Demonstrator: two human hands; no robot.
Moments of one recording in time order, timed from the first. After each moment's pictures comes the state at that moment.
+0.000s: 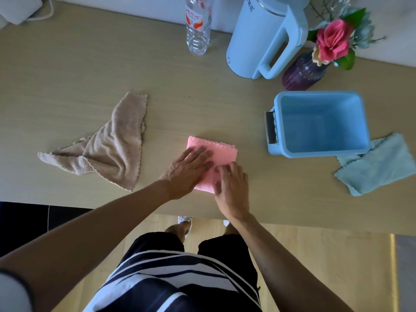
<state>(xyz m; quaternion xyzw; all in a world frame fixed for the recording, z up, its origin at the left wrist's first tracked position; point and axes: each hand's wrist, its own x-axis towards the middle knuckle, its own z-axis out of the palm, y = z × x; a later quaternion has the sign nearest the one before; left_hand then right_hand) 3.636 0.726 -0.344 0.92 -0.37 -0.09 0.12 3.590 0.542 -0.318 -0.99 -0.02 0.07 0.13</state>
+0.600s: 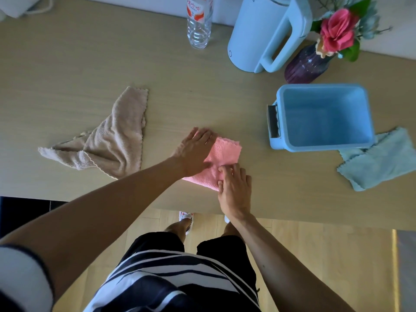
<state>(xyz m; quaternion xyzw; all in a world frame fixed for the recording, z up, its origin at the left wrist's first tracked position) 3.681 0.700 -0.333 0.94 -0.29 -0.16 0.07 3.573 0.541 -0.329 -0.99 0.01 0.09 0.11</state>
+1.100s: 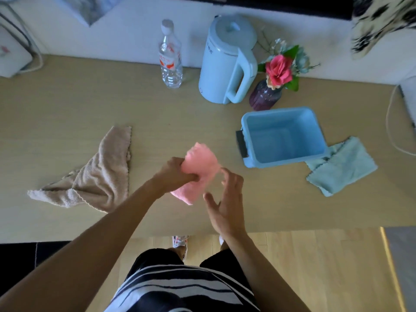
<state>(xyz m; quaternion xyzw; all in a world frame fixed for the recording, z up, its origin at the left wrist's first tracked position) 3.687 0.694 -0.246 0.82 0.07 -0.33 0.45 3.581 0.537 -0.231 -0.90 0.12 0.01 0.41</state>
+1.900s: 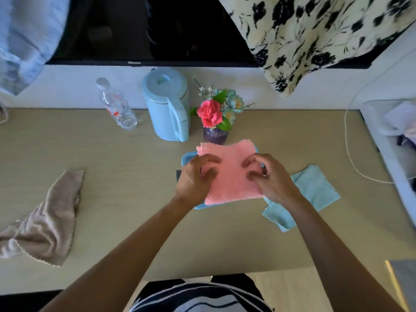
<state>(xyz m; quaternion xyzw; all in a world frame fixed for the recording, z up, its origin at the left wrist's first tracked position) 3.735 0.463 -0.166 0.85 -0.02 -0.09 0.52 3.717 0.256 -0.127 -0.90 0.07 0.12 0.42</state>
